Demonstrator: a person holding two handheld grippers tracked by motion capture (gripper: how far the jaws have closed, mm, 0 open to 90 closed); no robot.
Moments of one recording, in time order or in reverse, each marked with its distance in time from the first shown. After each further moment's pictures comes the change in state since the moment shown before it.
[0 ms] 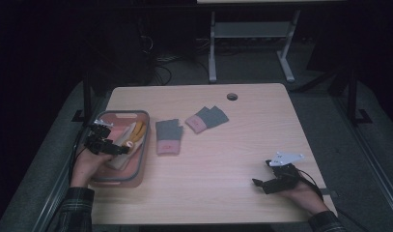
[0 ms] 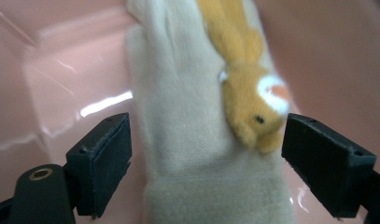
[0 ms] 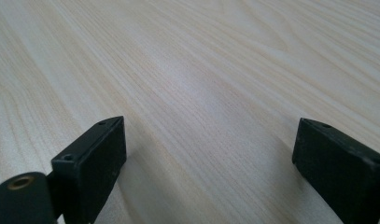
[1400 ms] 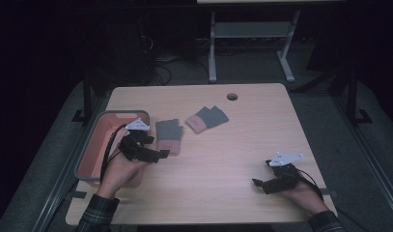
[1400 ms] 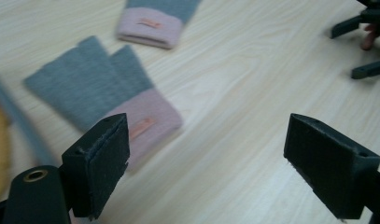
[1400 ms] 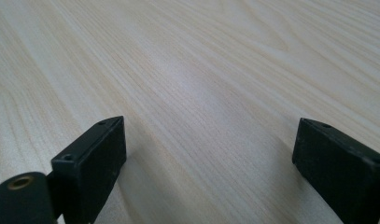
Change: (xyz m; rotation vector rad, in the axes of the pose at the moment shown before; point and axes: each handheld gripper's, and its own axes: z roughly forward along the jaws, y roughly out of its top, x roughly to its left) left arm -0.141 0.029 -0.016 -0.180 -0.253 0.221; right arm 0.000 0.000 0.000 0.000 0.000 0.000
